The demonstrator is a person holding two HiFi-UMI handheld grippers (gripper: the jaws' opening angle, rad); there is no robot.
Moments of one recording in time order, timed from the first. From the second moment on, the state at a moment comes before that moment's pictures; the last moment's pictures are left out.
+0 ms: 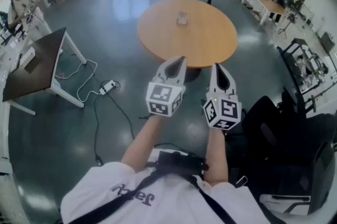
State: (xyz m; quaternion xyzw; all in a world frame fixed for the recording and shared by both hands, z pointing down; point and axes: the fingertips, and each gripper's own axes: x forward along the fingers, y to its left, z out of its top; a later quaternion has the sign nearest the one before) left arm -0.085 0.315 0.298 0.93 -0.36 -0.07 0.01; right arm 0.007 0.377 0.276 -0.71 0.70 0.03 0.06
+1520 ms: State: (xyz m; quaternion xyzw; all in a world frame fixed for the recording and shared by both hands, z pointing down) left arm -0.061 0.054 0.346 0.92 -0.38 -0.04 0.05; right arm 0.035 0.109 0.323 -0.70 0.71 -0.03 0.07
